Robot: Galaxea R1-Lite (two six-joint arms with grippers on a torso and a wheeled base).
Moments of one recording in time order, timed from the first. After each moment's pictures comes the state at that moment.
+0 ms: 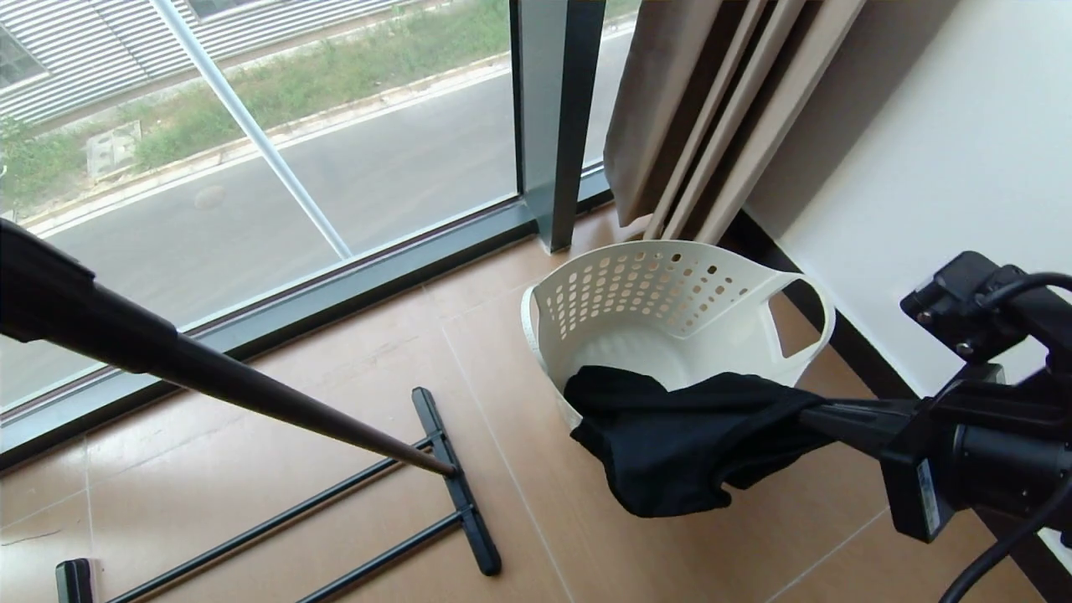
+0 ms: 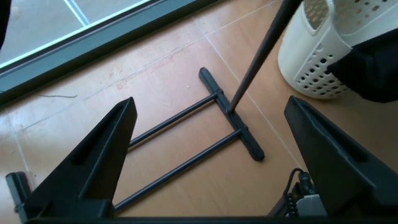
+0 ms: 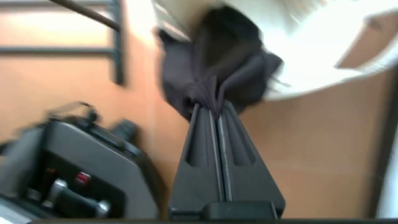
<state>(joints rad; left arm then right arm) 0.00 0.00 0.00 0.02 -0.09 0.05 0.72 1.23 -0.77 0.07 -0.25 0.02</state>
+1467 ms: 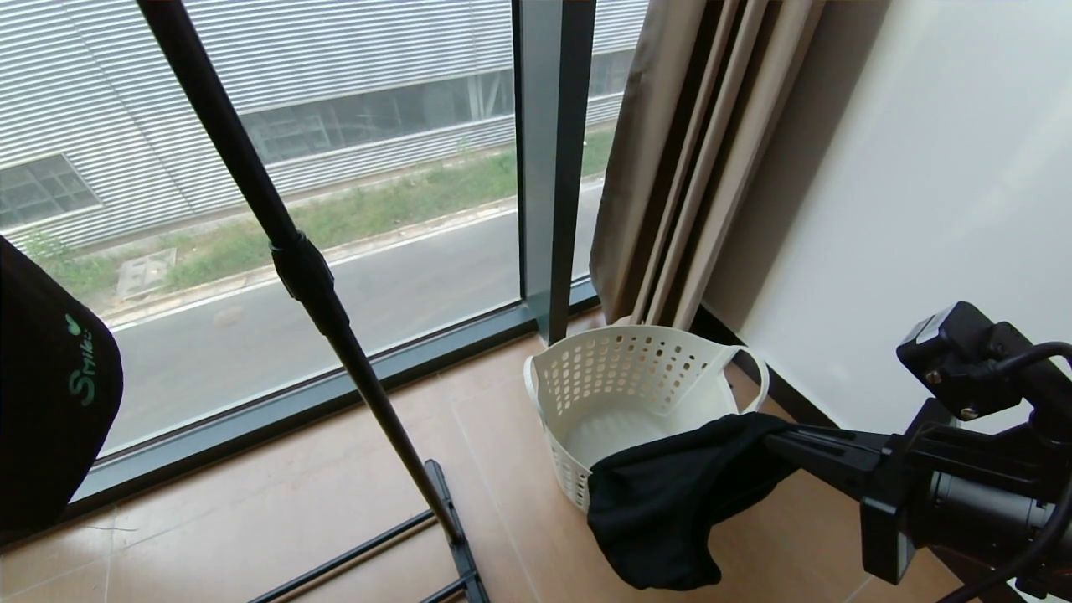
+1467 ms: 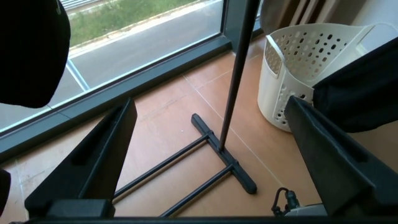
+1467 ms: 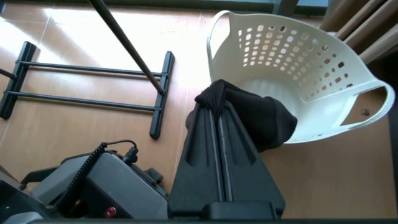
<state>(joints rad) 0.00 0.00 0.00 0.02 -0.11 0.06 0.73 1.24 -0.57 -0.26 -0.13 0.01</state>
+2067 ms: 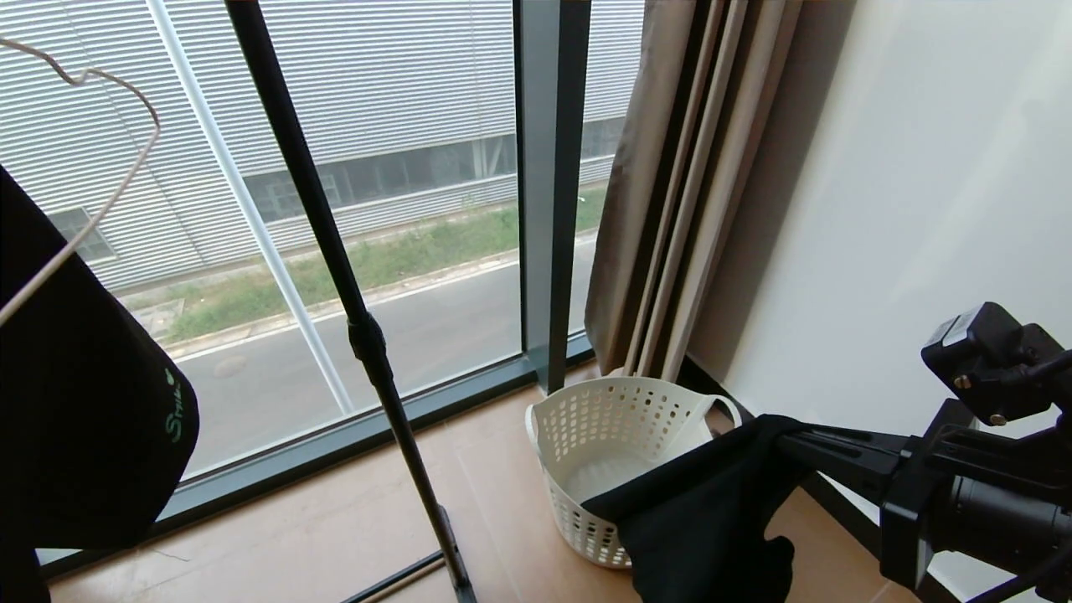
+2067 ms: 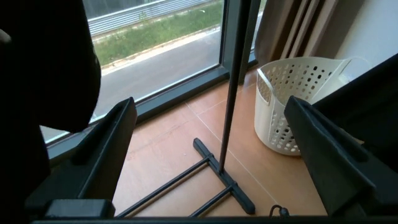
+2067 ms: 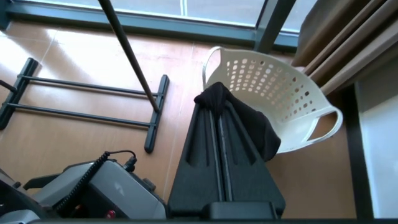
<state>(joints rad) 0.00 0.00 0.00 0.02 -0.11 0.06 0.72 1.21 -0.56 -0.26 -0.13 0.00</state>
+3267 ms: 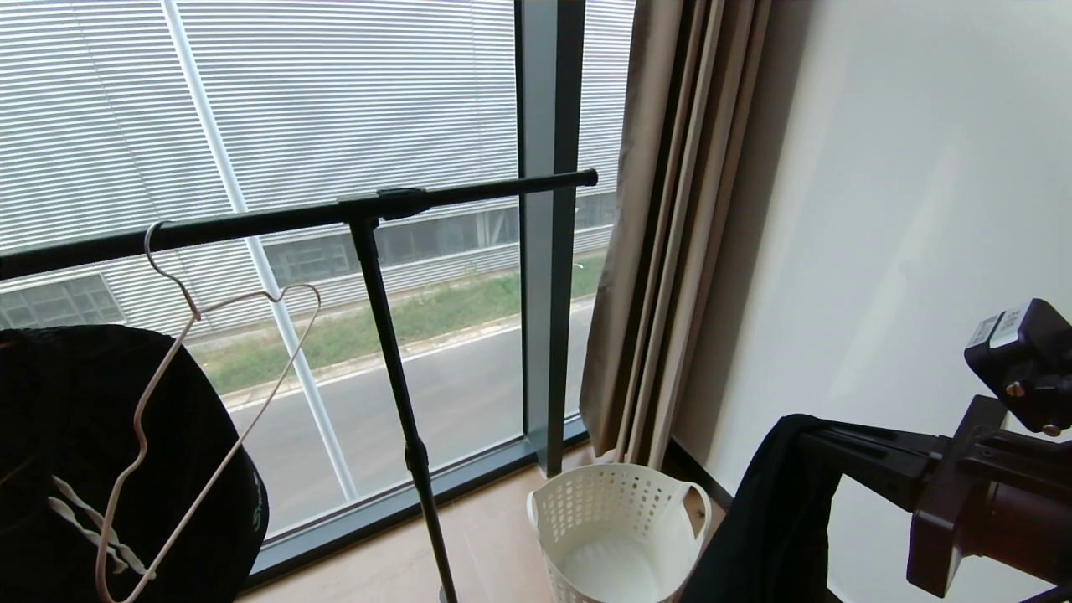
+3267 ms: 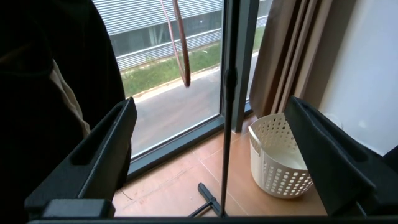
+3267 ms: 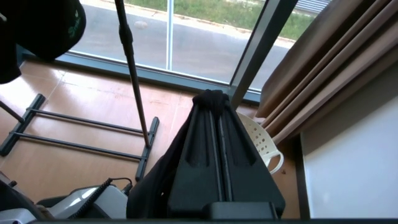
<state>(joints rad) 0.00 0.00 0.00 0.02 -0.11 0.06 0.72 1.17 -0.56 -0.26 -0.13 -0.04</state>
